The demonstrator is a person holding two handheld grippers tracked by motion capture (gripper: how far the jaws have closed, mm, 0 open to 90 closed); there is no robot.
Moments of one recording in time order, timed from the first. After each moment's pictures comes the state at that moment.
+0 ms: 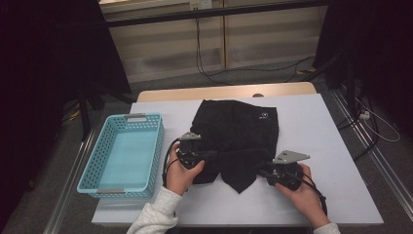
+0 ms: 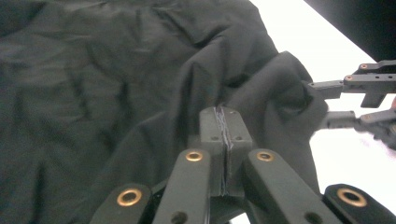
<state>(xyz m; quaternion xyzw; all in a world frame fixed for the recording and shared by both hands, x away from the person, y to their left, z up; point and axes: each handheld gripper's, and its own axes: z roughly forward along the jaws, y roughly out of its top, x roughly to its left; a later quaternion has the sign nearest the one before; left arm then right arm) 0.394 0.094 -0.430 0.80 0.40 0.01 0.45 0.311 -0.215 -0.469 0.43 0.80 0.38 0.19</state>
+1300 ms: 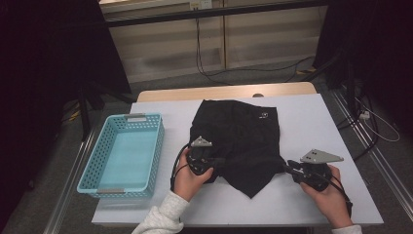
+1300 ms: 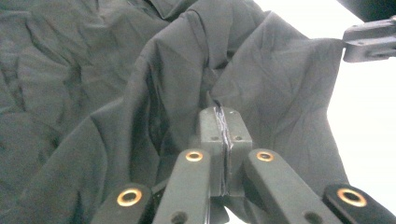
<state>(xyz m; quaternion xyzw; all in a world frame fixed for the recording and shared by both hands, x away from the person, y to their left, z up) 0.380 0.068 -0.440 0.83 0.36 0.00 0.43 0.284 -0.266 -0.444 0.46 0.77 0.39 0.23</state>
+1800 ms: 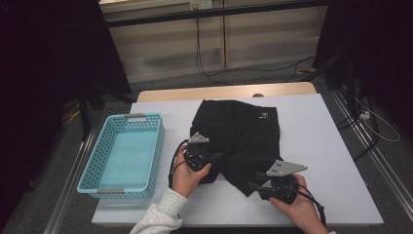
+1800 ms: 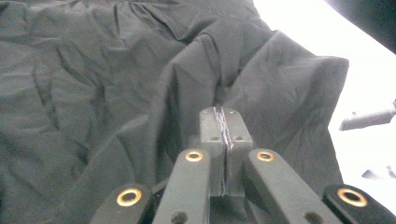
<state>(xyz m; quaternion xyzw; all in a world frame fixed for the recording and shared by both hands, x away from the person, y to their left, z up) 0.390 0.074 -0.435 0.82 0.37 0.01 0.44 0.275 -0.182 -0.453 0.38 0.80 0.43 0.15</state>
